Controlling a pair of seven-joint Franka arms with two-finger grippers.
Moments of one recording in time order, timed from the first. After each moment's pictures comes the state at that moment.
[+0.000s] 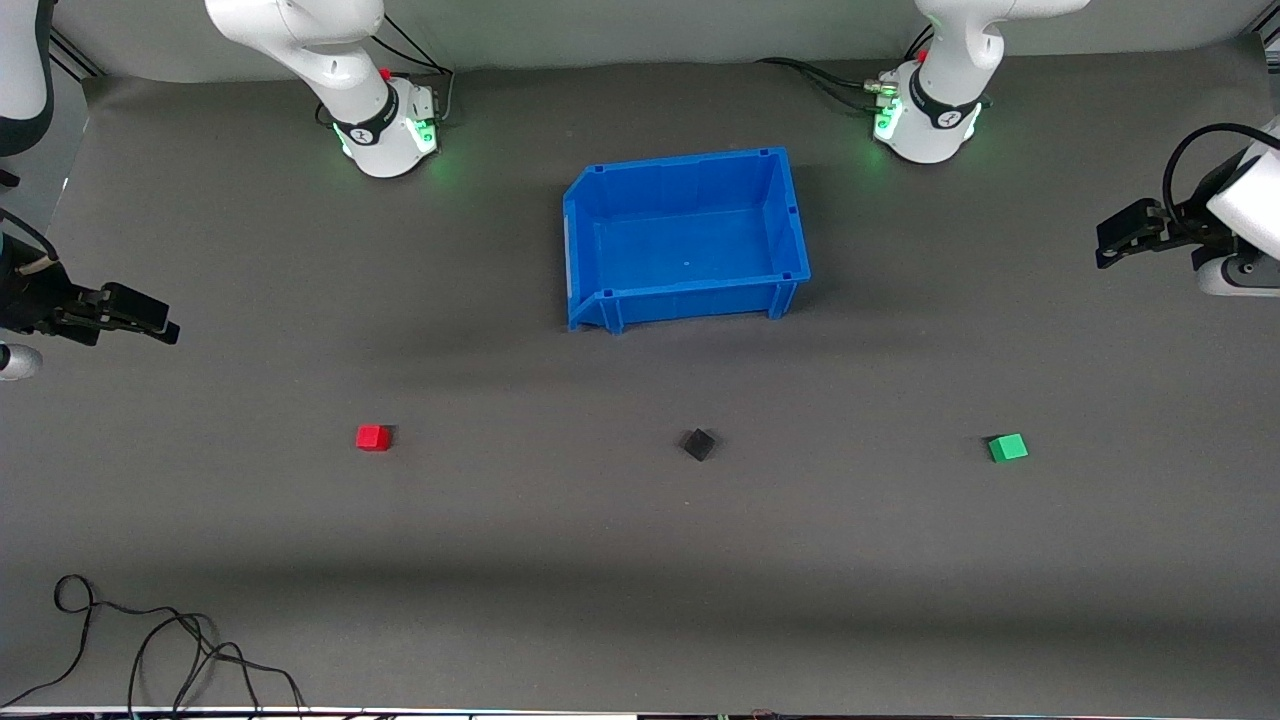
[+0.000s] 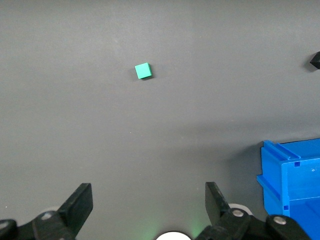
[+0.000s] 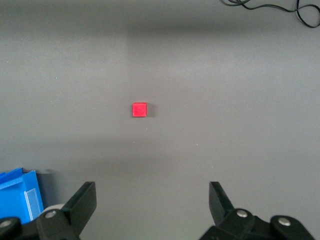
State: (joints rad) left arm -0.01 -0.05 -0.02 -1.65 0.03 1.53 0.04; right arm 0.01 0.09 -0.06 -1.54 0.03 1.61 -0.03
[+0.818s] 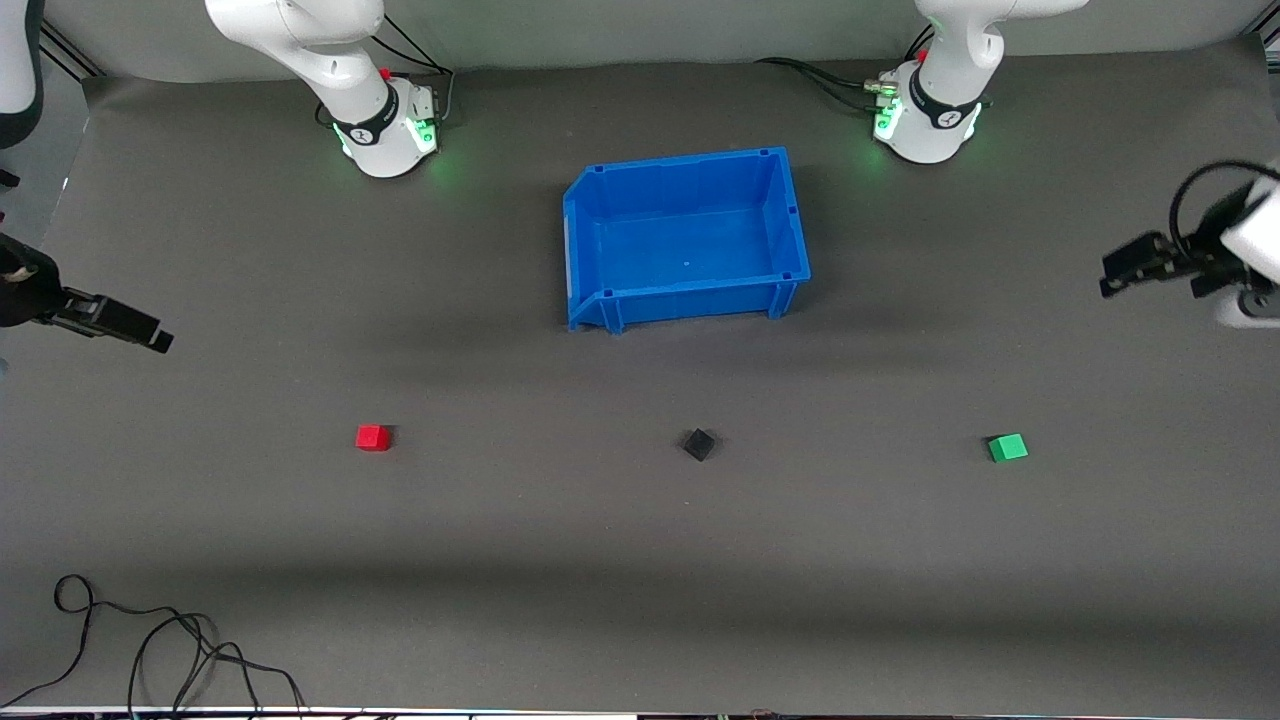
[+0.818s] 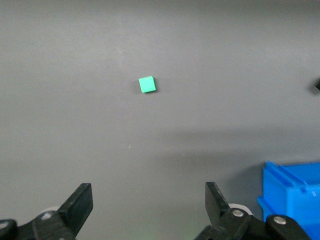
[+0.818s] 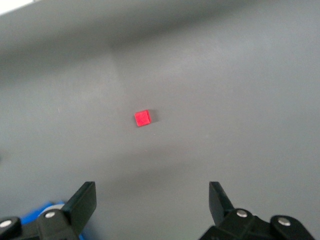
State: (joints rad) left arm 0.05 -0.01 0.00 -1.73 0.00 1.69 0.03; right arm 0.00 0.09 -0.07 -1.53 0.06 1.61 0.34
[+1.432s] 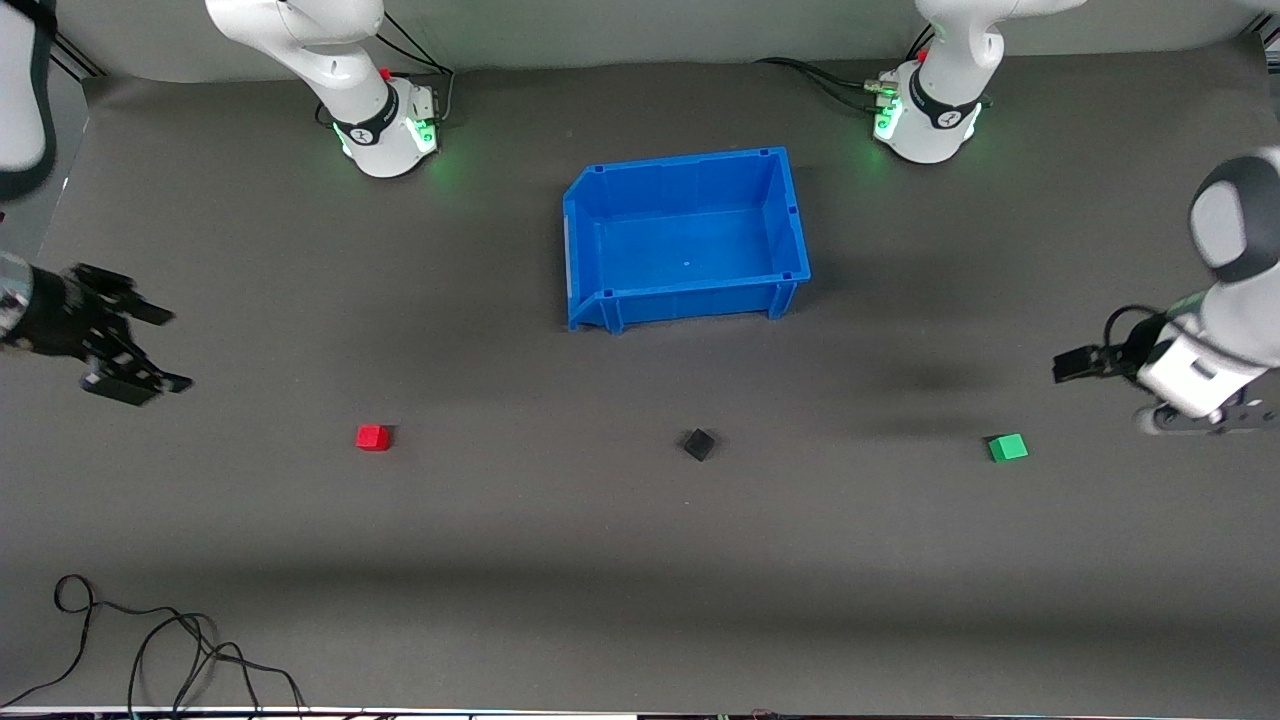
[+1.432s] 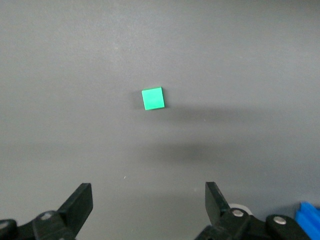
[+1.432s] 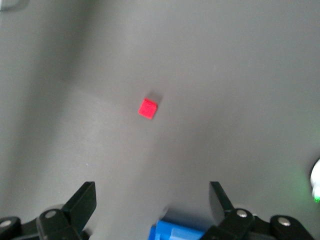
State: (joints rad) left arm 0.07 0.24 0.00 -1.82 -0.01 1.95 0.00; right arm -0.03 0.20 -0.08 -1.57 0.23 1.61 1.06
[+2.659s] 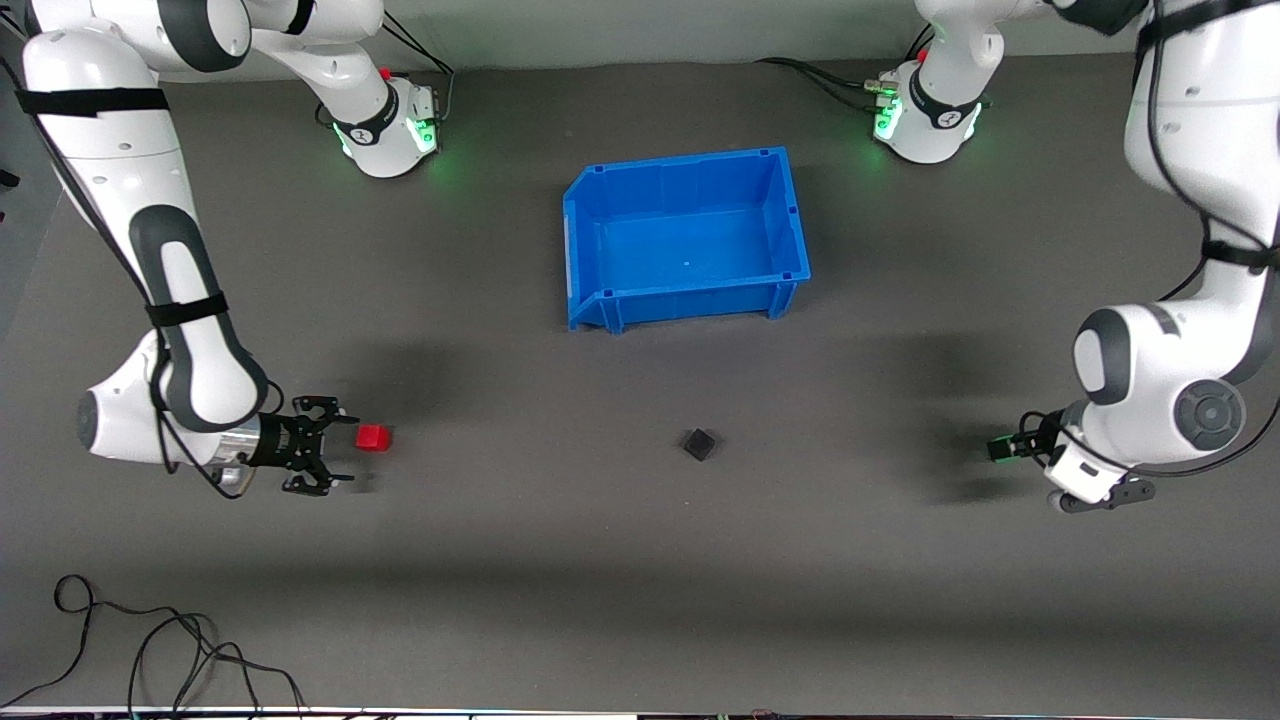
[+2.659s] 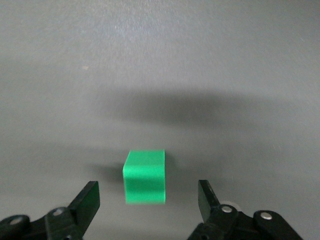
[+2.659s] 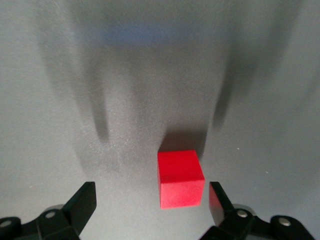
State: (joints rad) left arm 0.06 0.63 0.00 -1.73 -0.01 2.25 -0.13; right arm 0.01 0.64 -0.11 -1.80 0.65 2.19 1.07
